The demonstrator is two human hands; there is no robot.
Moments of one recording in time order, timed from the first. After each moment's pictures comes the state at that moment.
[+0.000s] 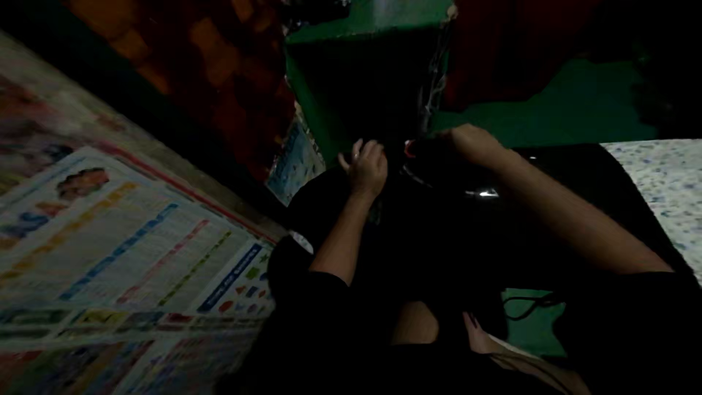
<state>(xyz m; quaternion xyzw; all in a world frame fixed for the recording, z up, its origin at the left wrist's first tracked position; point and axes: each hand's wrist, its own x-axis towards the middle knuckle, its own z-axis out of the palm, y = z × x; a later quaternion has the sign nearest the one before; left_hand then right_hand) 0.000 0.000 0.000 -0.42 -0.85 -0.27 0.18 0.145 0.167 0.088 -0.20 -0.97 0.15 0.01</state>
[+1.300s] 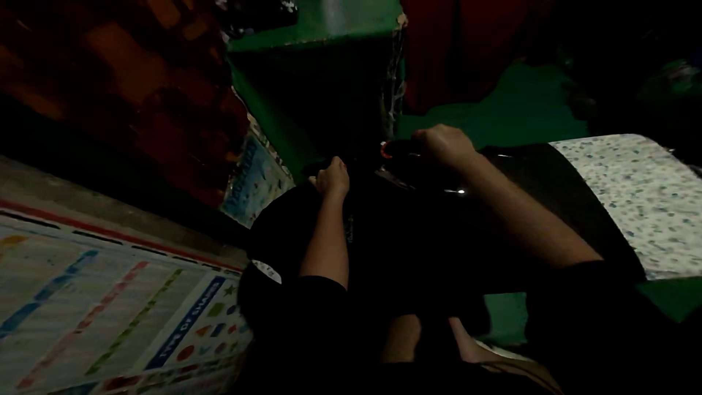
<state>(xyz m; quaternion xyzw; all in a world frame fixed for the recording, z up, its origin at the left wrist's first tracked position) -0.045 0.053 -0.005 -0.28 -0.94 -0.20 -0.08 0.140 0.192 0.087 -0.26 -0.96 0.13 0.01</state>
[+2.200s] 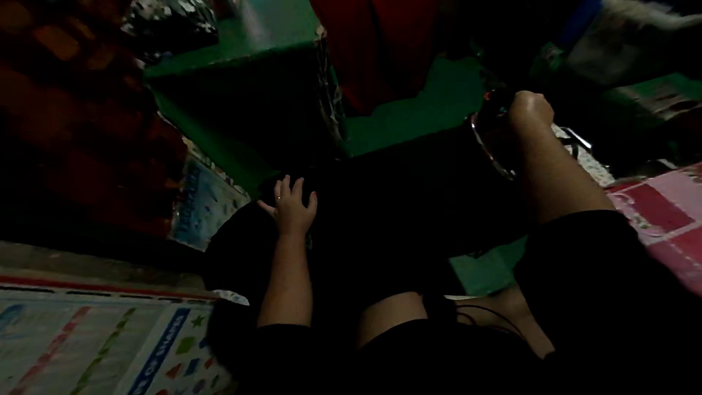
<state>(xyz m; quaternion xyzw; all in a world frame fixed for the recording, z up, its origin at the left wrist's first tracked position) 0.026 -0.015 -0.027 -0.44 -0.87 -0.21 0.08 0.365 0.295 0.083 -0.67 -0.72 0.12 0.13</state>
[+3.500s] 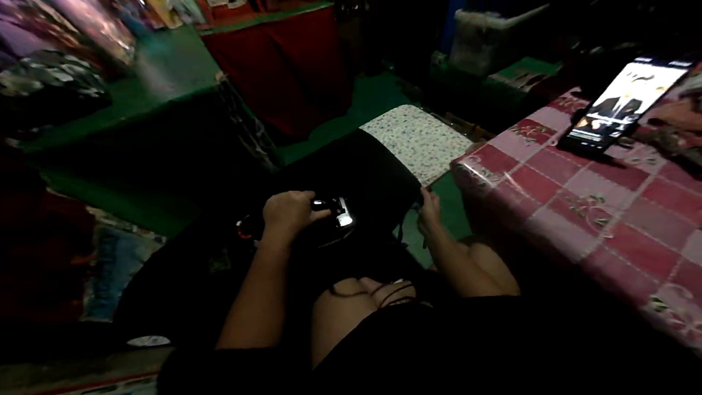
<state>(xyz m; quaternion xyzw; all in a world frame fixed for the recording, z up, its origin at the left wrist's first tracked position) 0.220 0.037 0.072 -0.67 -0.75 0.01 0.02 0.467 0.150 -0.103 -0.51 -0.30 0.58 0.56</state>
